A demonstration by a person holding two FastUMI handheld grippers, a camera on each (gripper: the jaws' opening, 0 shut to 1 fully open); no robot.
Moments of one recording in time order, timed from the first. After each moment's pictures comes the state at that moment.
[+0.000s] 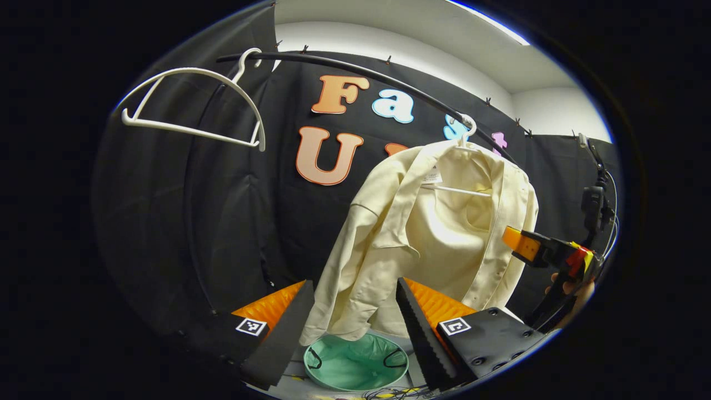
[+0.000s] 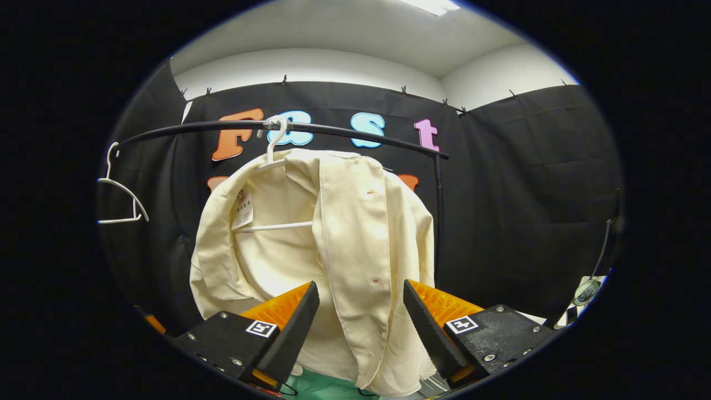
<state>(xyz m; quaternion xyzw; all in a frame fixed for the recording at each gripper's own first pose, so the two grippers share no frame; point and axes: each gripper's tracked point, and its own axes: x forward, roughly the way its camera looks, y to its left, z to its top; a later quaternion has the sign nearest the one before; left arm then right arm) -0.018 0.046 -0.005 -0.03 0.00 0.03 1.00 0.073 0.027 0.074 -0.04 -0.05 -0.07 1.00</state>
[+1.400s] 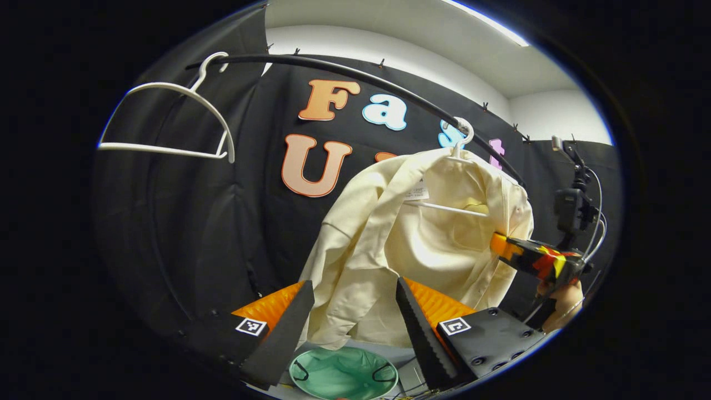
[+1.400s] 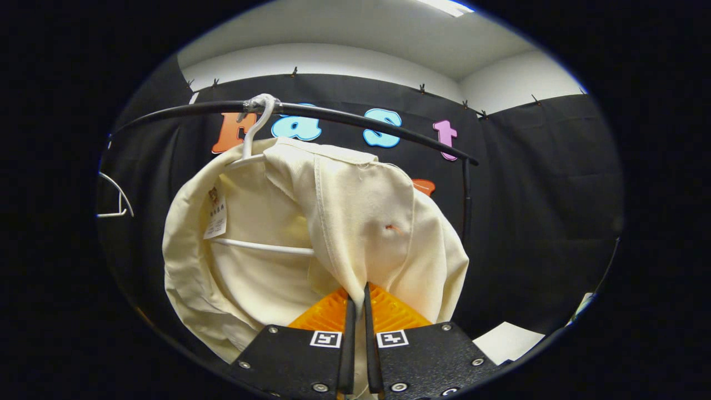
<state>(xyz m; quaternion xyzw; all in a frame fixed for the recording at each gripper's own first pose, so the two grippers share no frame) 0.041 0.000 0.030 -0.02 -0.02 0.02 1.00 0.155 0.026 0.094 -0.06 -0.04 -0.03 1.00</state>
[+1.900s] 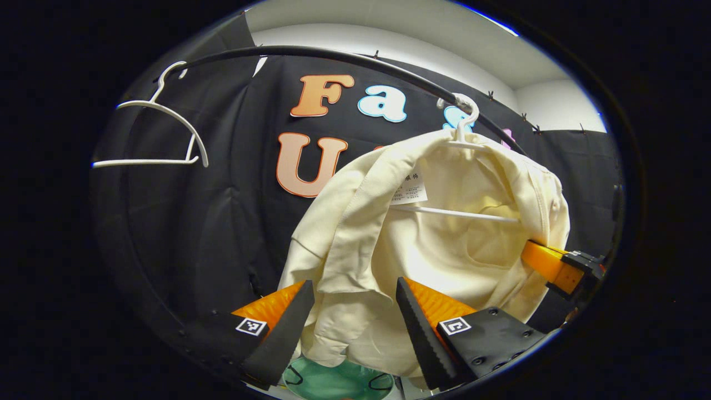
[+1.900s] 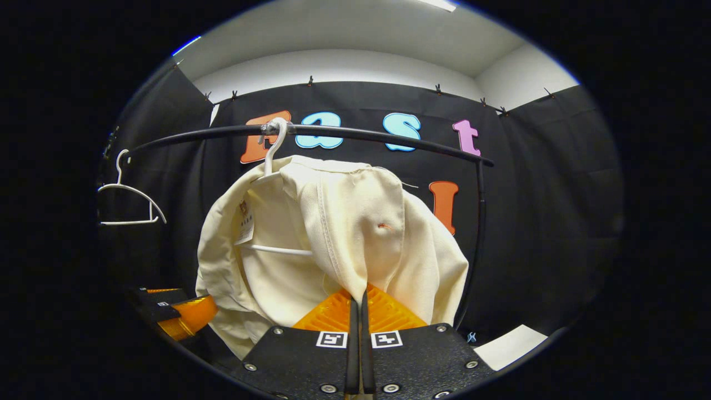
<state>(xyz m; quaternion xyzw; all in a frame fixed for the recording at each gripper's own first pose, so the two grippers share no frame) 0.112 -0.035 0.033 -0.01 -0.01 0.06 1.00 0.125 0.022 0.107 -0.05 -0.05 0.05 1.00</state>
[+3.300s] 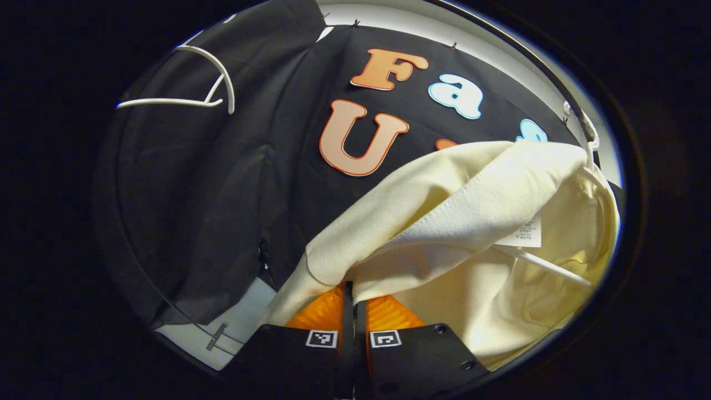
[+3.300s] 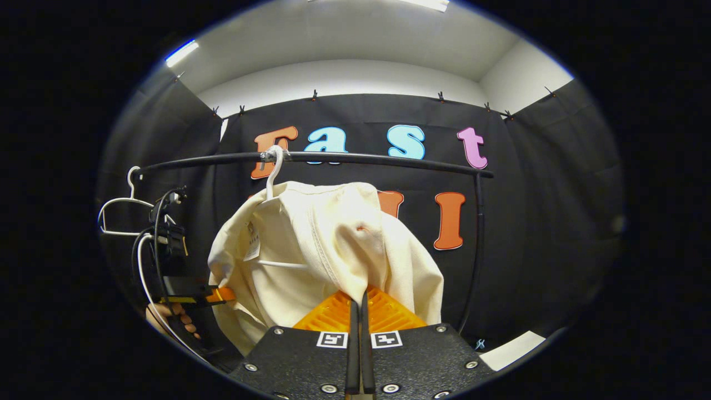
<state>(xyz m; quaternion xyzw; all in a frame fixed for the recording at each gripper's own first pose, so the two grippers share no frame) 0.183 0.022 0.034 -0.13 0.03 0.14 0.98 0.110 0.005 0.134 -0.04 -0.07 0.08 0.99</state>
